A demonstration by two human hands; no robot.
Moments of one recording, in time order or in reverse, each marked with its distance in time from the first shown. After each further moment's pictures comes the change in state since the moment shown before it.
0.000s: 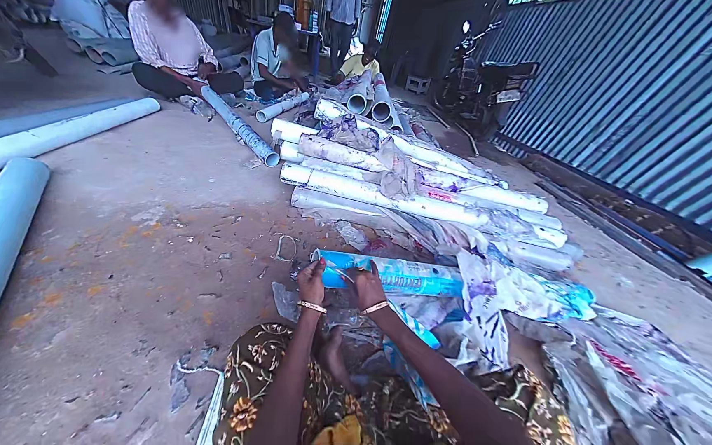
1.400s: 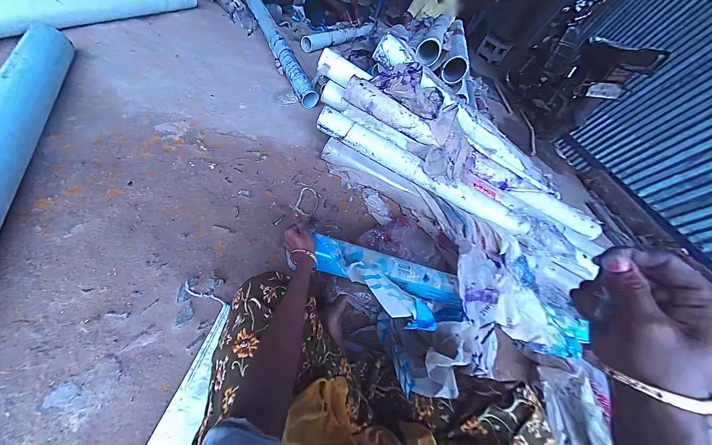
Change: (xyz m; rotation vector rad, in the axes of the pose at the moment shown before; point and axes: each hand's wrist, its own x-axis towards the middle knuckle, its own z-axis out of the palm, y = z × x) left_hand 0.052 -0.019 -0.045 0.574 0.359 -0.386; right_hand -0.094 0.035 -0.181 0.563 0.659 -0.154
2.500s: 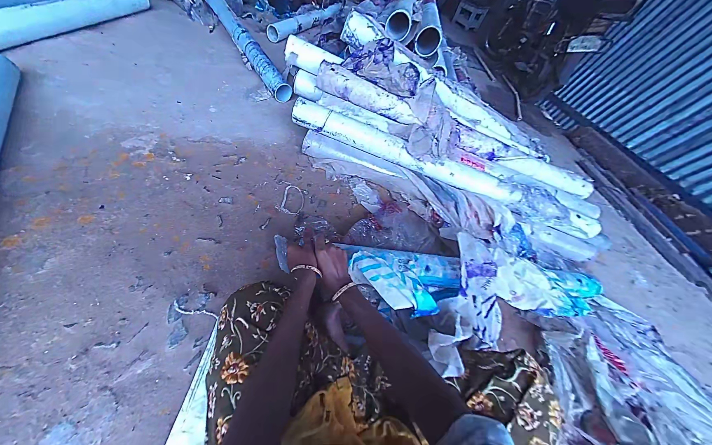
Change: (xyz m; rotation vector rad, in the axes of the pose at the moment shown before) left_hand -0.033 -0.008 0.010 0.110 -0.184 -0.146; right_hand -0.060 0.075 0.285 -0.679 -0.808 0.233
